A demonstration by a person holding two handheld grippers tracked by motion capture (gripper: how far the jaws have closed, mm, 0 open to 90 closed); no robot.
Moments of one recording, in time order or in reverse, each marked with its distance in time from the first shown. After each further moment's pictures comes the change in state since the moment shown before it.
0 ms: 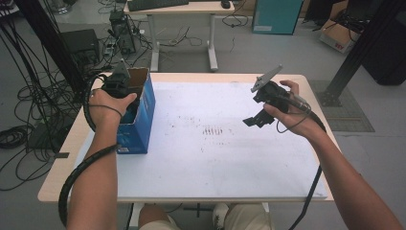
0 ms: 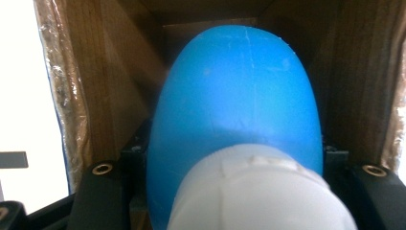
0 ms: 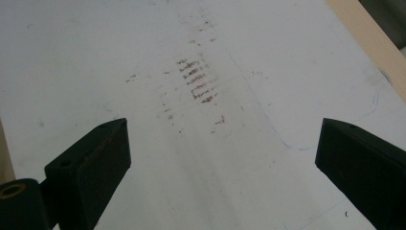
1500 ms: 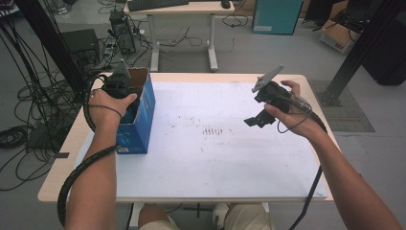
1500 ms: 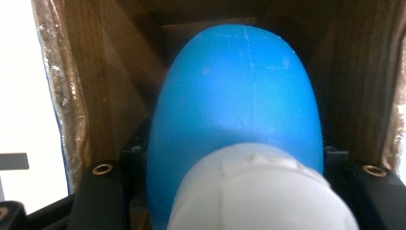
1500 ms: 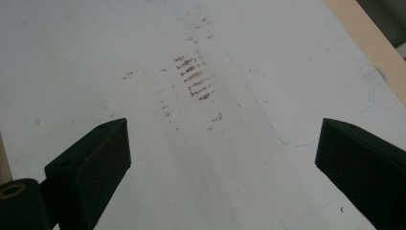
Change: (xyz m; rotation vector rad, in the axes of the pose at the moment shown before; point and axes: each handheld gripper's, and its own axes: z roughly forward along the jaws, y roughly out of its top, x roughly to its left) left arm -0.002 0.000 0.000 -0.003 0.005 0.007; right arm 0.000 -0.001 -0.001 0.002 -0.012 0.005
